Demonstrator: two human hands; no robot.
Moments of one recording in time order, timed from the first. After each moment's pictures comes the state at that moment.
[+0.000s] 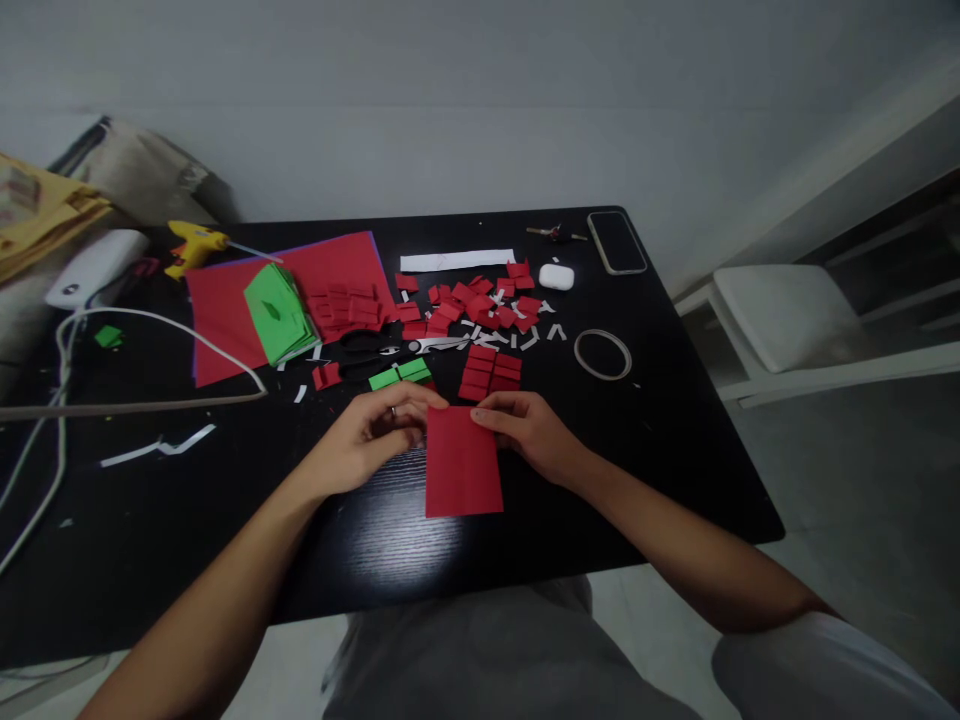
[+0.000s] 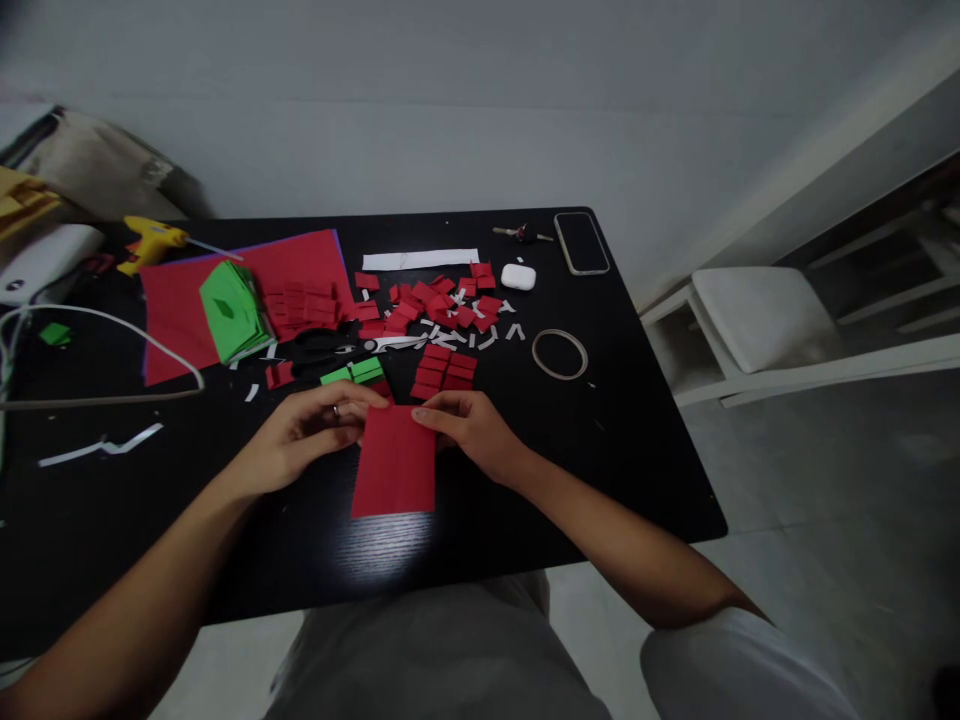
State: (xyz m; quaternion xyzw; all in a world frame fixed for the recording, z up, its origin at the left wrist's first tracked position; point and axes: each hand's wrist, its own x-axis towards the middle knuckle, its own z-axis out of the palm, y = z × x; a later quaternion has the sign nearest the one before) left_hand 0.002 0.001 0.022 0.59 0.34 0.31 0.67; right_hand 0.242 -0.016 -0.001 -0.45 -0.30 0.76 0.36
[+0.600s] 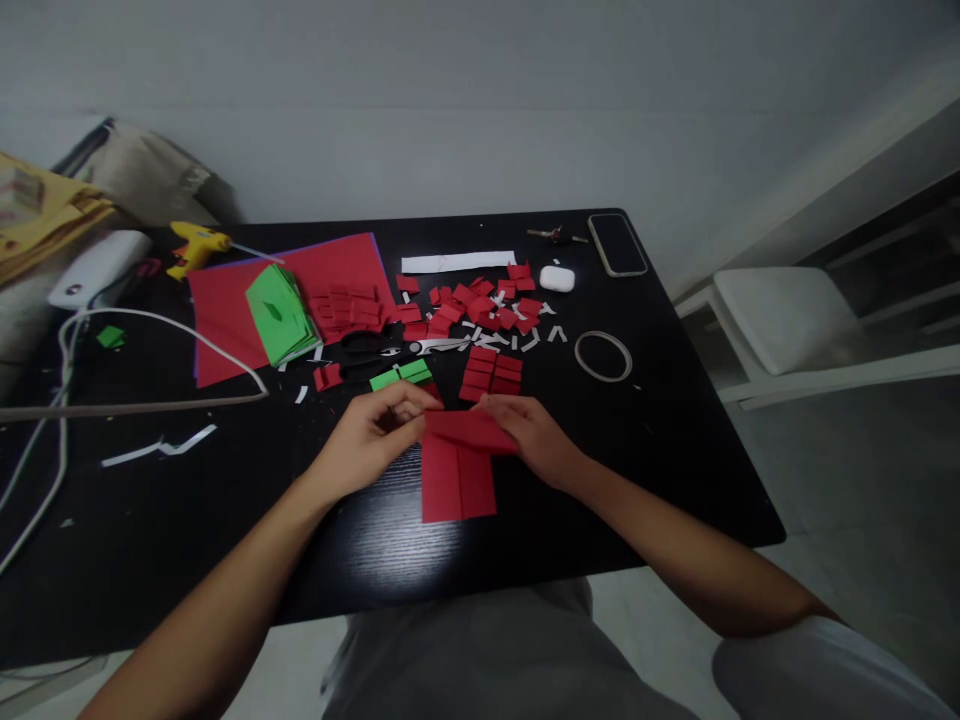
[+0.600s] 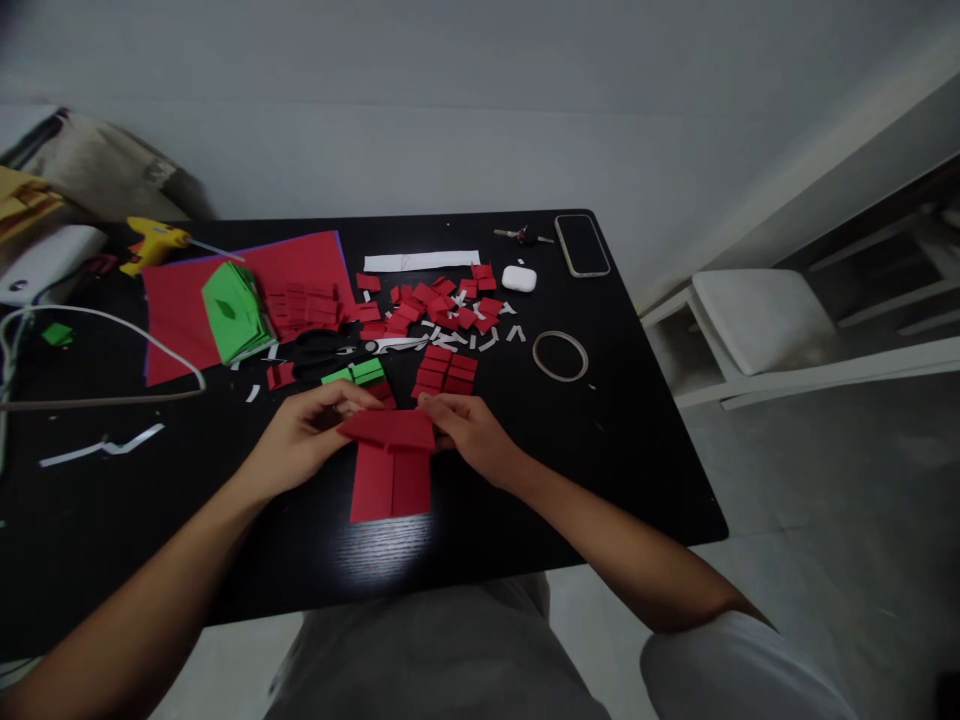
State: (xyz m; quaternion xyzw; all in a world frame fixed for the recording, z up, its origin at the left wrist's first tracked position) left_hand 0.008 -0.001 0.014 0.63 0.43 0.34 0.56; right_hand 0.240 -0.017 -0.008 -0.42 -0.34 0.75 0.38
